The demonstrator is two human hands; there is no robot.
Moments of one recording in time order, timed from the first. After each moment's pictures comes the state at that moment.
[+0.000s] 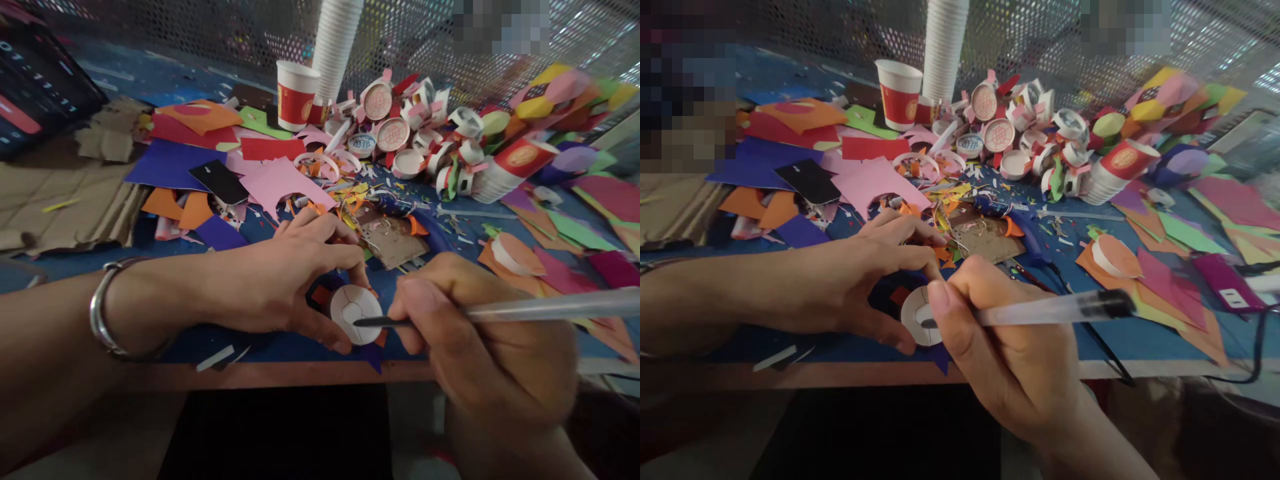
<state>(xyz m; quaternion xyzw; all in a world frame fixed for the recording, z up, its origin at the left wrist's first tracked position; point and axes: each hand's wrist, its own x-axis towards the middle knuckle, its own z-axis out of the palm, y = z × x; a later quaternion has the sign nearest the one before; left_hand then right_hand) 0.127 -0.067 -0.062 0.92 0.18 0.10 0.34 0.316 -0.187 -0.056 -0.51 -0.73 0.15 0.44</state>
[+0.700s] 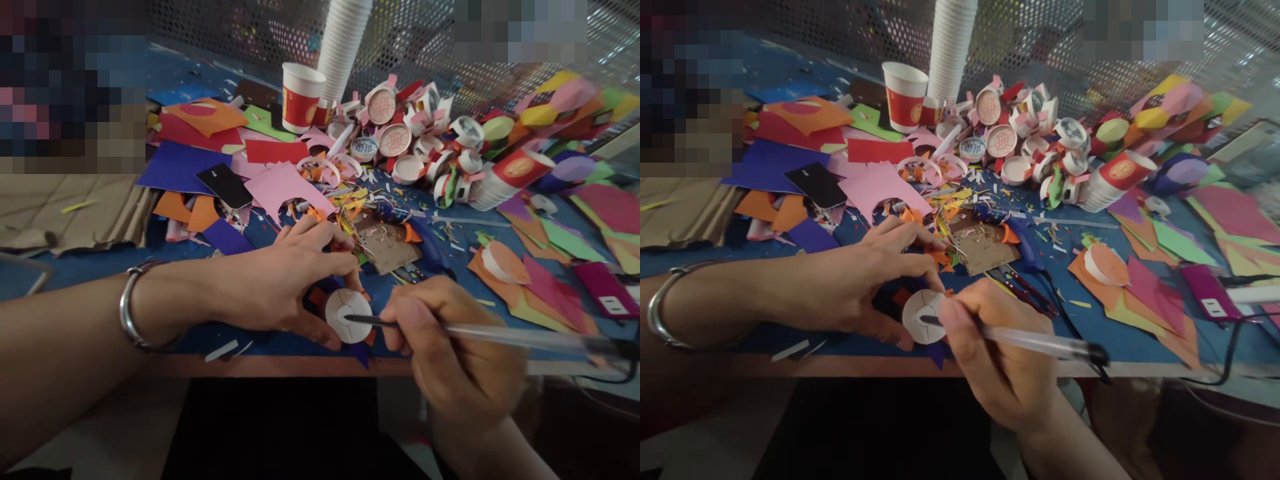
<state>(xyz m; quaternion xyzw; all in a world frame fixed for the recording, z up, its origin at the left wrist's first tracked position) 0.125 -0.067 -0.062 0.92 0.18 0.10 0.32 0.320 -0.194 -0.070 -0.52 -0.70 0.14 0.47</state>
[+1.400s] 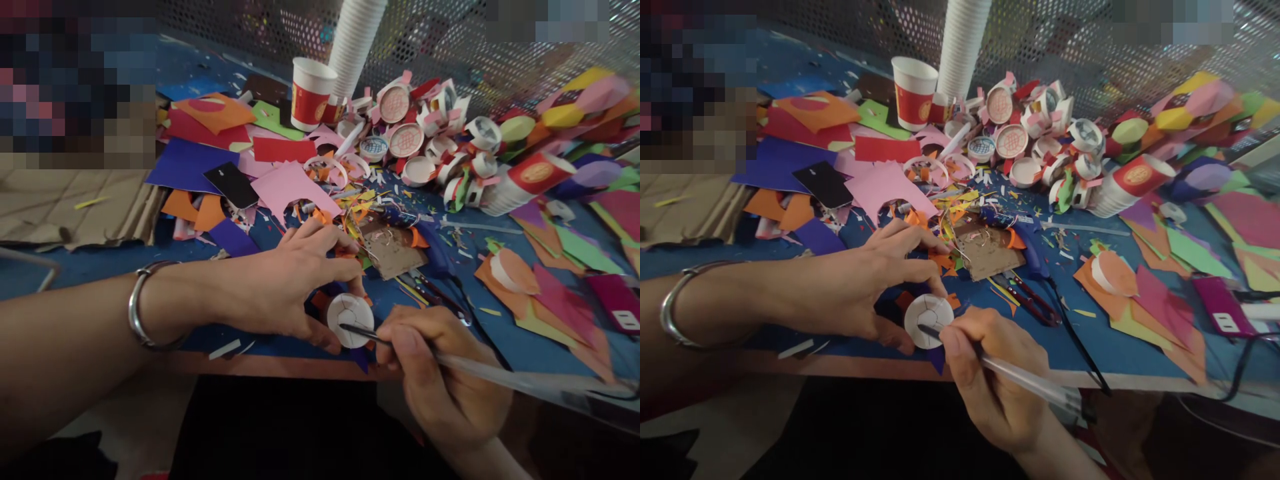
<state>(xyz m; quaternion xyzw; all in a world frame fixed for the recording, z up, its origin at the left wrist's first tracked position) 0.125 -0.069 -0.059 0.92 0.19 0.08 0.33 0.329 -0.212 -0.085 -0.53 -0.69 0.19 0.45</state>
